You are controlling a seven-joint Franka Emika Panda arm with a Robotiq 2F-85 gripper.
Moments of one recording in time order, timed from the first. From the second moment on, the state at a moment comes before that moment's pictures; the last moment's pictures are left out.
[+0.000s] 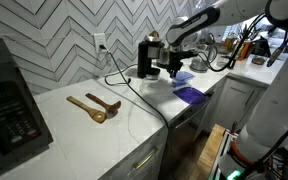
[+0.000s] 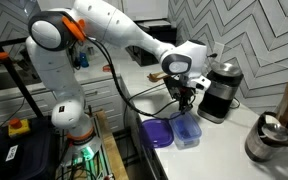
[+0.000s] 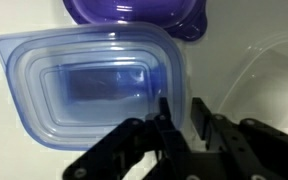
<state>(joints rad) -0.19 -0.02 -0.20 -2.13 -0.05 2.09 -0.04</state>
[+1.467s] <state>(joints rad) -0.18 -0.09 -0.16 -2.00 -0.17 1.84 -0.04</state>
